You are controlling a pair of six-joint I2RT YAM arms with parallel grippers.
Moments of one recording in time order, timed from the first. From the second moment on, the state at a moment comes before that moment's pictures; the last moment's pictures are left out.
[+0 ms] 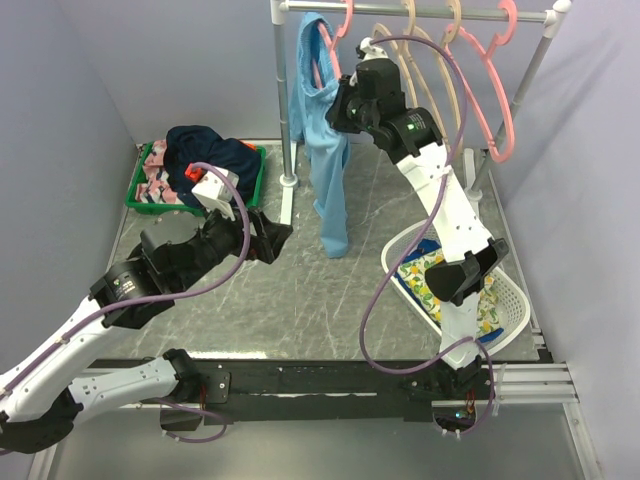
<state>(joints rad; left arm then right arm) -0.89 0.87 1.23 -0.50 -0.25 -0.39 0.53 2.00 2.49 -0.85 0.12 0.44</state>
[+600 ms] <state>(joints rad) -0.89 0.88 1.22 -0.50 -0.24 -0.43 0.56 1.83 2.43 -0.82 0.10 0.47</state>
